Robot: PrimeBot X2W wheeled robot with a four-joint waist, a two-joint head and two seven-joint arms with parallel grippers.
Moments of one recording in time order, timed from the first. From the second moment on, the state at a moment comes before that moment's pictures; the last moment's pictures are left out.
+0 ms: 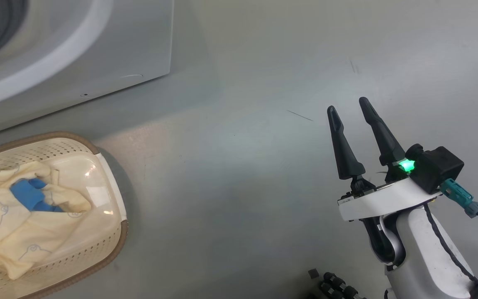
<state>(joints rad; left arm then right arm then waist) -0.82 0.42 0.08 0.40 -0.34 0.05 0.62 -0.26 -0.06 0.29 0.09 0.40 0.12 -0.25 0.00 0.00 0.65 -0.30</state>
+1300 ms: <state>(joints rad) -1.07 0.50 0.10 0.38 -0.27 0.07 0.51 -0.33 -0.06 0.30 0.07 0.40 0.12 -0.25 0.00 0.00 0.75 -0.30</state>
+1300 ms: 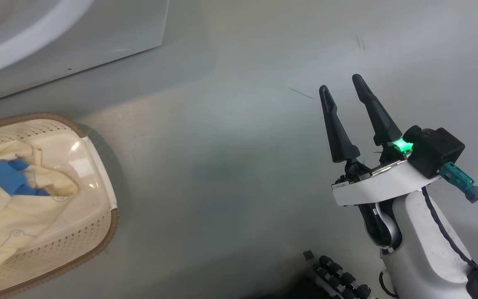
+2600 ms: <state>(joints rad) -1.03 0.37 0.11 0.52 -0.21 0.10 -0.03 -0.37 -0.06 0.27 0.09 0.40 0.12 -0.25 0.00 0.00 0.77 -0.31</state>
